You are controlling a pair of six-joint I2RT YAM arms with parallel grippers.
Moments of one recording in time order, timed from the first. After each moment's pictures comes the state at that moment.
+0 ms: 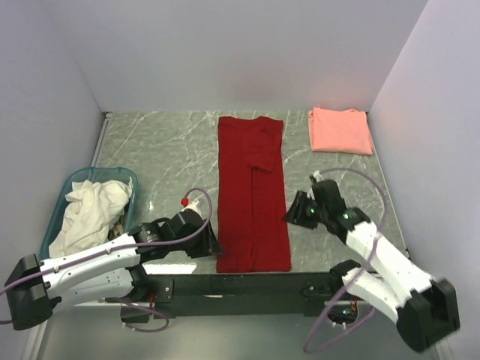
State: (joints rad) left arm -1.00 0.89 0.54 -0.47 0.02 -1.12; right arm 0.41 0.97 0.61 -0.49 -0.19 0.66
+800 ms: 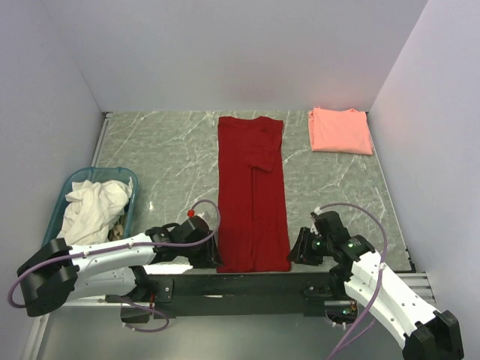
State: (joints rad) left arm -1.00 1.06 0.41 -0.31 0.14 -1.15; right arm 0.43 0.62 0.26 -0.69 -0.35 0.73
